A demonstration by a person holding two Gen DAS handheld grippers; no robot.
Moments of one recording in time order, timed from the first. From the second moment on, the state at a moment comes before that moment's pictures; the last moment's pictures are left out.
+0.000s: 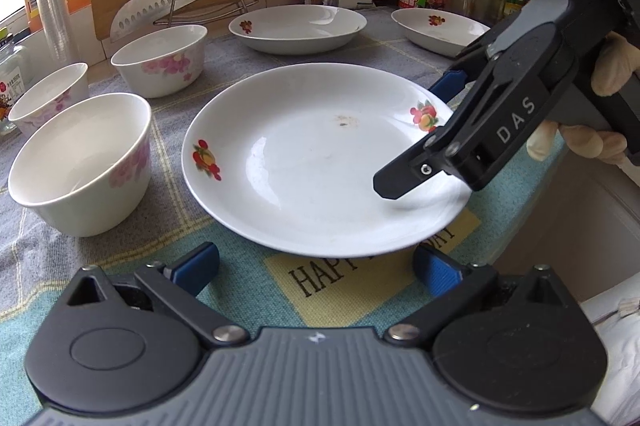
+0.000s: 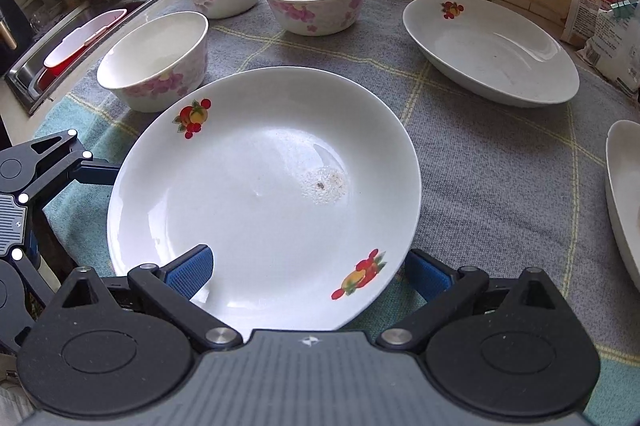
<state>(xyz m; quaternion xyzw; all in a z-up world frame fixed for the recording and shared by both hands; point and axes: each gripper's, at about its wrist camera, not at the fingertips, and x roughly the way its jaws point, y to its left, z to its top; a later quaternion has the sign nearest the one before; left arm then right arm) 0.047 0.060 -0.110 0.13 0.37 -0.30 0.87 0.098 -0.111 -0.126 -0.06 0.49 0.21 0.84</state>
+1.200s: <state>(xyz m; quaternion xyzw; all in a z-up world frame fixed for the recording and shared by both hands) 0.055 0.061 -0.112 0.14 0.34 -0.35 0.86 0.147 -0.118 -0.125 -0.01 0.49 0.28 0.82</state>
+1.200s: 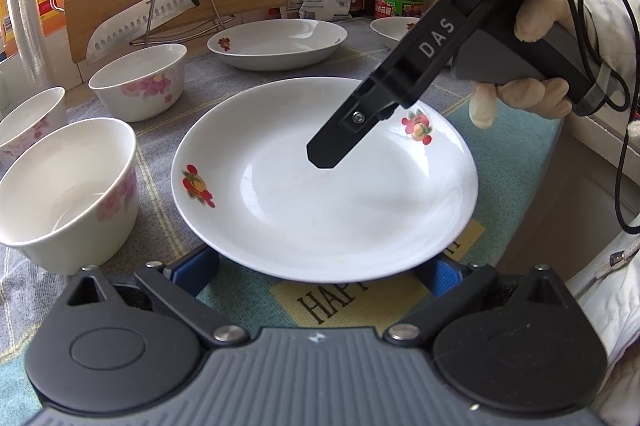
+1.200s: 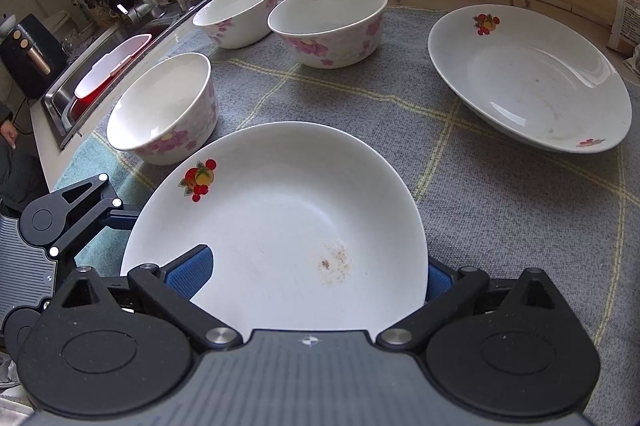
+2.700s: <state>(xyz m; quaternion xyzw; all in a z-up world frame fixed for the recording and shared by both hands) 0.060 0.039 -0.086 0.17 0.34 -0.34 0.86 0.143 -0.132 -0.104 -0.01 0.48 0.31 0.82</state>
